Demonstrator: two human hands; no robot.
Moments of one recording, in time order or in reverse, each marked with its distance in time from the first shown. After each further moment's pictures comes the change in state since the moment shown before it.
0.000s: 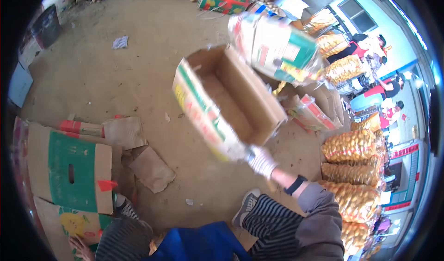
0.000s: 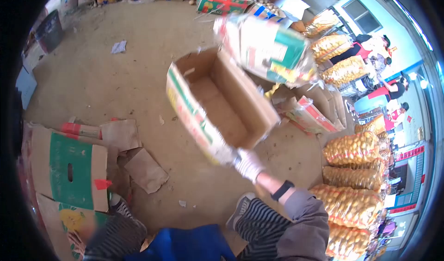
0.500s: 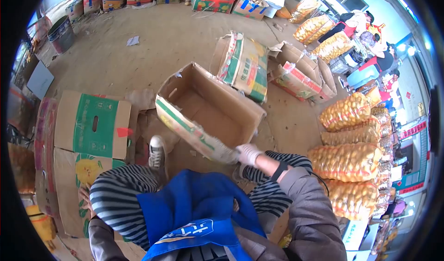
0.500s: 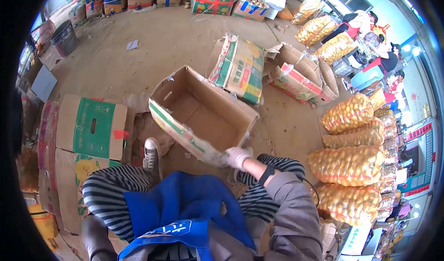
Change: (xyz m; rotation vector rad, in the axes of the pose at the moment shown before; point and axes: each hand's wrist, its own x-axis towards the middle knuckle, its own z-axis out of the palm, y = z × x) left_hand -0.024 -0.047 -0.003 -0.118 0.137 0.112; right_hand -0.225 -0.054 0.020 -0.469 -0.470 0.048
